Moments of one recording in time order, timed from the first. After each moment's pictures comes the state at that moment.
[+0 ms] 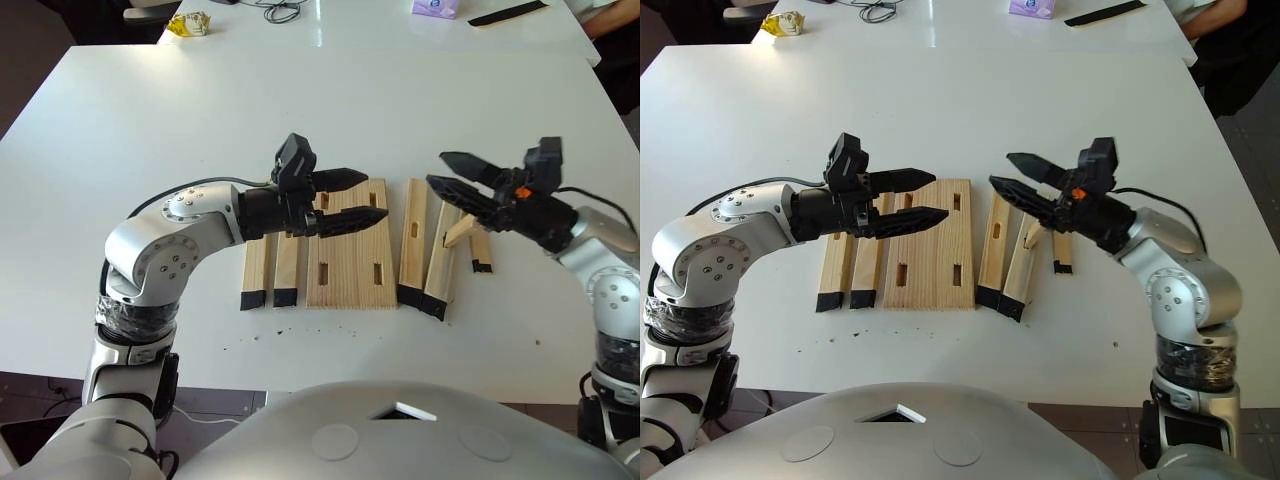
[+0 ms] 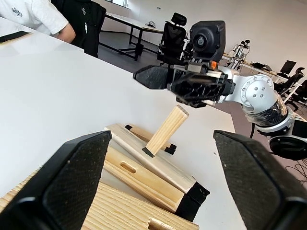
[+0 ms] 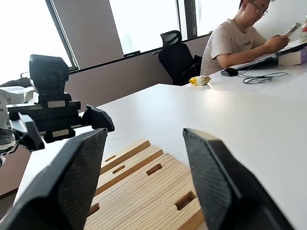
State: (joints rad) left arm -0.30 0.52 -0.06 -0.46 -0.91 0.90 -0.72; right arm -0.05 -0.60 -0.24 -0.42 0.91 0.64 0.81
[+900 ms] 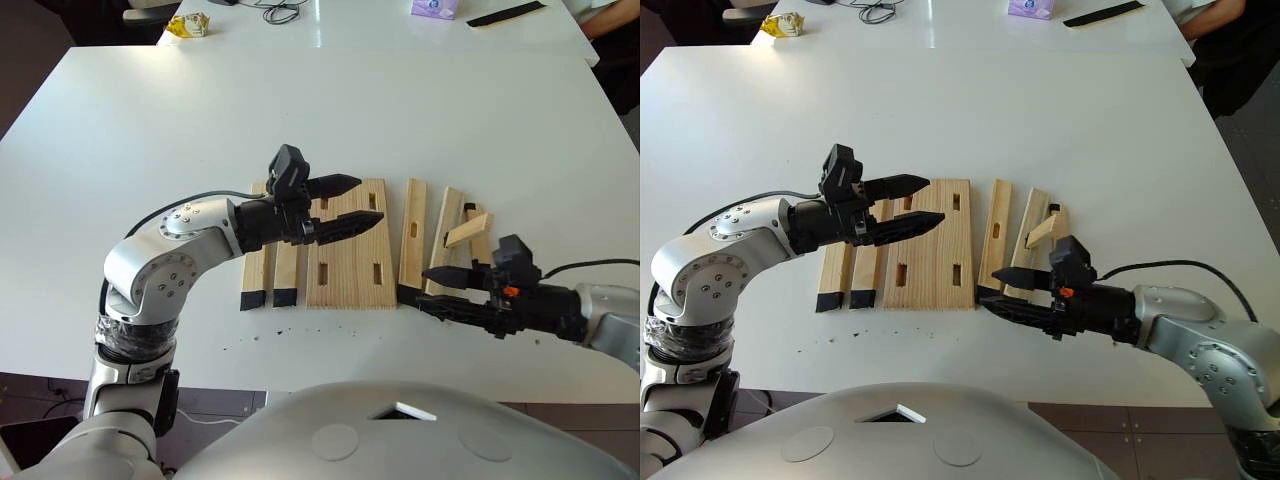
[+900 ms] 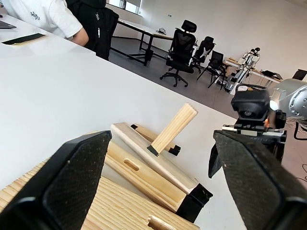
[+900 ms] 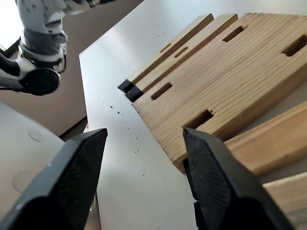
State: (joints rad) left arm -0.21 0.50 -0.04 -0.52 -0.91 0.88 -0.67; right arm 0.36 -0.90 -0.08 -0.64 0.95 0.76 0.83
